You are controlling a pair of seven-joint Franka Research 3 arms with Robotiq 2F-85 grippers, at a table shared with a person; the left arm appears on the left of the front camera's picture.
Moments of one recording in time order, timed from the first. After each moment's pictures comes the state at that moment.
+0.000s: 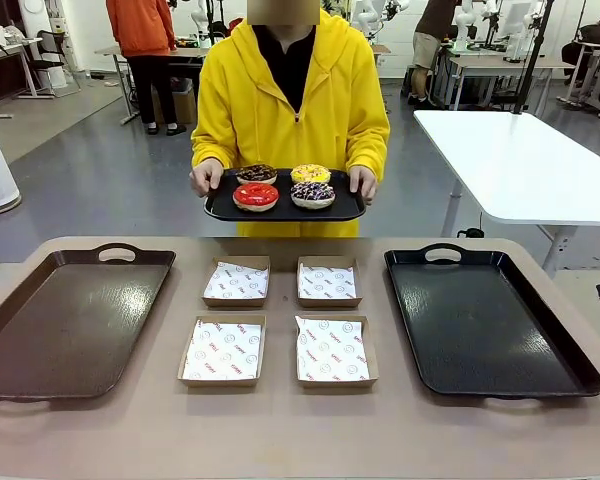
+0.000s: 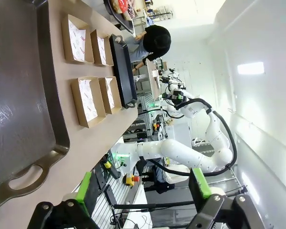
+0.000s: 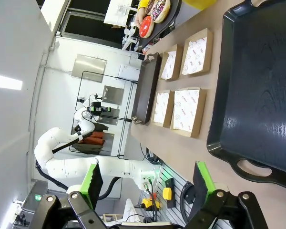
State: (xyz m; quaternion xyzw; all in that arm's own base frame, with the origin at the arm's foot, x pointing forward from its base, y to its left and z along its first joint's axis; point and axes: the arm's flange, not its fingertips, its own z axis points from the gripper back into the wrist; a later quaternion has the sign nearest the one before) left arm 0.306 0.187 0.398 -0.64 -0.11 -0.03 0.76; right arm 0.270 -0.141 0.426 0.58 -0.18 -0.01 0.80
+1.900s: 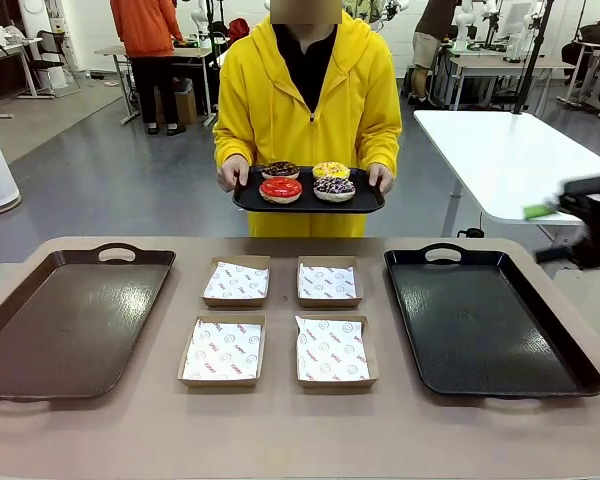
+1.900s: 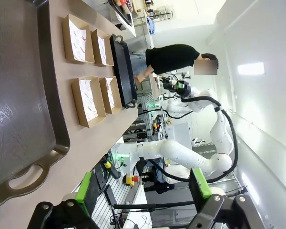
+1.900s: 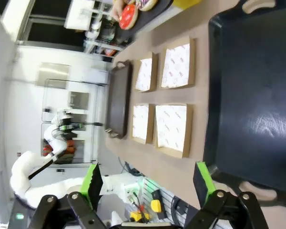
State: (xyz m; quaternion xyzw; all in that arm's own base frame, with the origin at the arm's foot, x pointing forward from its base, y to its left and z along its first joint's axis) left arm 0.306 0.187 0.397 -0.64 -0.11 -0.02 0.76; right arm 0.342 -0.047 0.475 0.48 -0.15 -0.04 0.86
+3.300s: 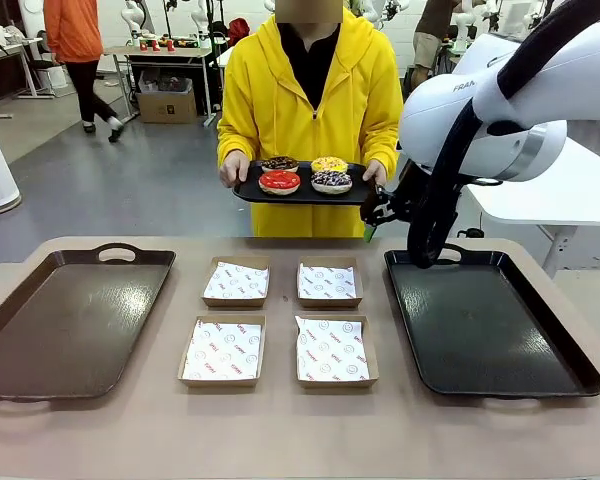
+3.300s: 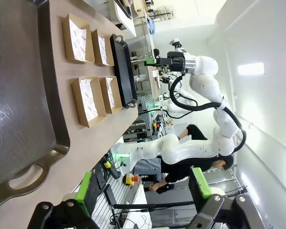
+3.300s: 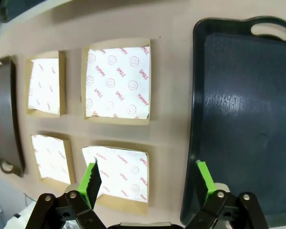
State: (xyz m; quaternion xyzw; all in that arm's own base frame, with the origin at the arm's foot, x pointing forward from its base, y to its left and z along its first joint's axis) left arm 0.306 0.186 0.396 -0.64 -0.11 -0.02 0.76; right arm 0.471 0.188 0.453 0.13 -0.09 0.00 0.99
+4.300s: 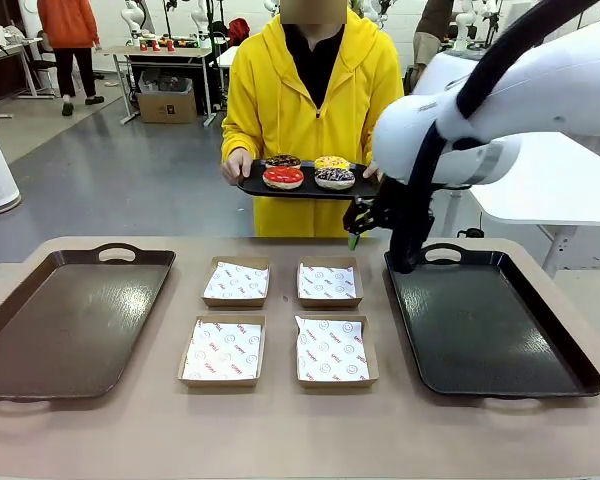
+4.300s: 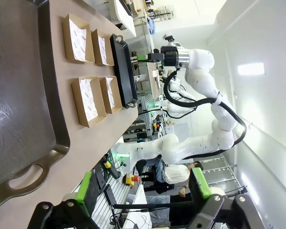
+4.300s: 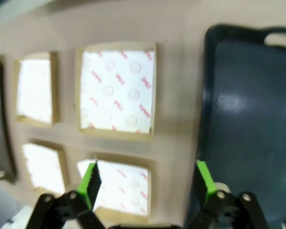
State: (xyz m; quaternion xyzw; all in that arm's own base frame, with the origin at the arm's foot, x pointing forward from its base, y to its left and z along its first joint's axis) left arm 0.306 0.186 0.396 -0.64 -0.11 -0.02 0.76; right arm 0.504 0.223 0.424 0.10 -0.07 0.01 0.99
